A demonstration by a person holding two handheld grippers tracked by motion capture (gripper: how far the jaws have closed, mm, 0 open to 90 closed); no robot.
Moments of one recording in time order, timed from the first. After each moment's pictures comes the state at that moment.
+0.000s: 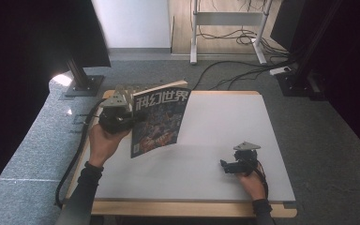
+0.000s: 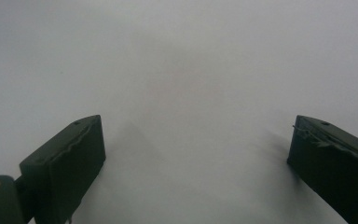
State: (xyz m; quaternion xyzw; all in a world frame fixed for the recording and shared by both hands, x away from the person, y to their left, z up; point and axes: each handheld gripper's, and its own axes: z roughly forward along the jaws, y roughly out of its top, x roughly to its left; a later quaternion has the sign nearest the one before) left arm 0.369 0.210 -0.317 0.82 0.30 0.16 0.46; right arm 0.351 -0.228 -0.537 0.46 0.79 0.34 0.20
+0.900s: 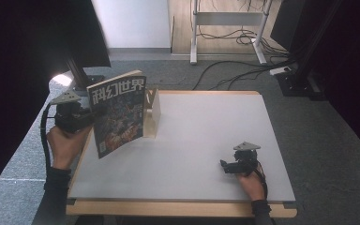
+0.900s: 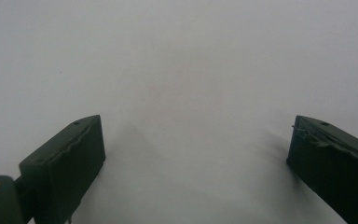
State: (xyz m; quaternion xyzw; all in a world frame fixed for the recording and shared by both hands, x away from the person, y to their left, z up) left arm 0.355 0.308 -0.302 0.76 0.41 0.20 0.45; right arm 0.351 -0.227 -0.537 0.46 0.79 0.34 0.20
